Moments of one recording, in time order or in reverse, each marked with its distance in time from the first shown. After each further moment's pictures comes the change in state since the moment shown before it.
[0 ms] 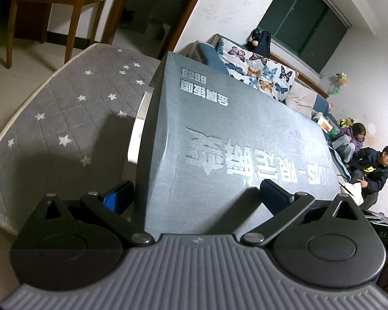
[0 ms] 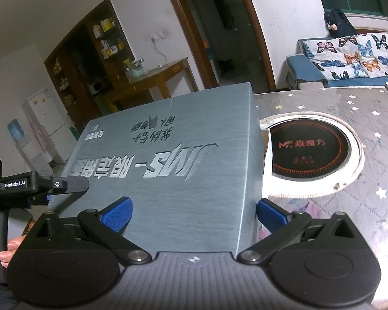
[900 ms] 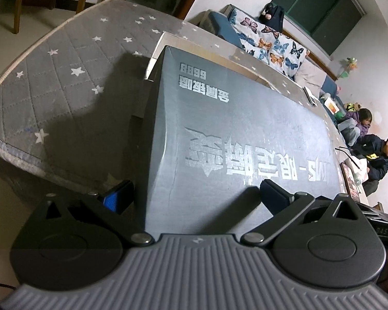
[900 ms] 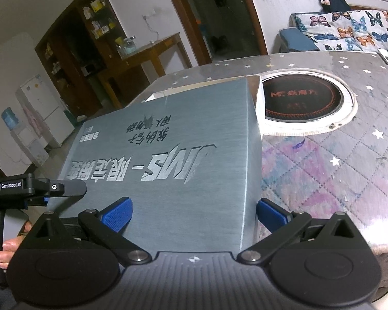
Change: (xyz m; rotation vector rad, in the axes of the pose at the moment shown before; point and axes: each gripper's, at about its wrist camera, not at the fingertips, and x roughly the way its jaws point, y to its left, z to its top) left arm 0.010 0.021 -0.056 -0.055 0.141 0.017; right arm 0.000 -0.005 -0.063 0.037 0.111 -0.025
